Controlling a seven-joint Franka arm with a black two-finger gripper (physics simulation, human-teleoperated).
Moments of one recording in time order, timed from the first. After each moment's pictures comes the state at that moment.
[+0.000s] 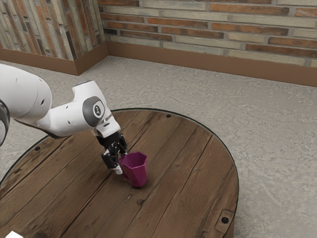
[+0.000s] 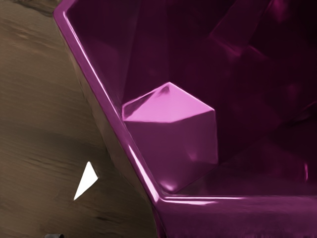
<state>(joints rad) -0.27 0.33 0.33 -2.06 -0.55 2.21 1.67</state>
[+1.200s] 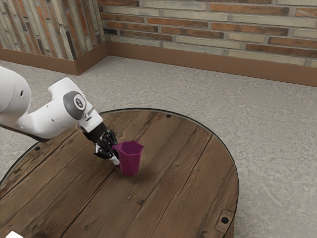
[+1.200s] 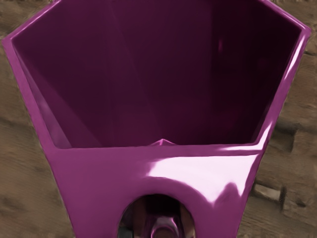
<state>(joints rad) -0.21 0.22 0.33 -2.14 -0.71 2.24 1.82</state>
